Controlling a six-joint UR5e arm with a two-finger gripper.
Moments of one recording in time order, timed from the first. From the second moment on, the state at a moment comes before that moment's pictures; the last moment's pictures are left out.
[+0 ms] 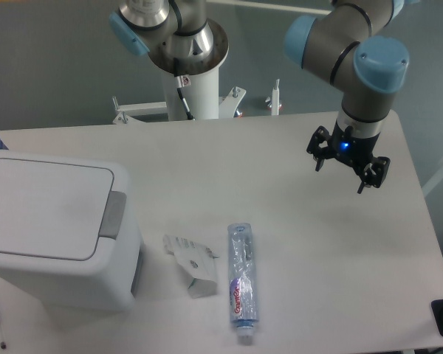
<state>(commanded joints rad) 2.76 -1.86 -1.63 -1.11 1.50 1.42</state>
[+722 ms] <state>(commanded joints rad) 2.76 -1.86 -1.63 -1.11 1.49 1.42</state>
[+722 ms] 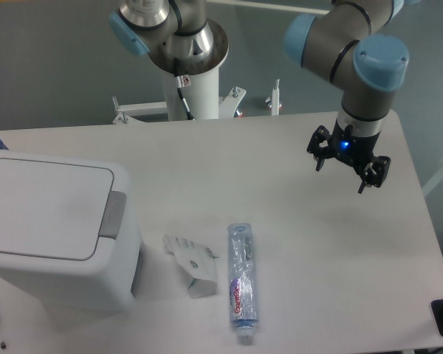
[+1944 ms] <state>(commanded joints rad) 2.72 -1.86 -1.61 -1.10 1.25 1.10</state>
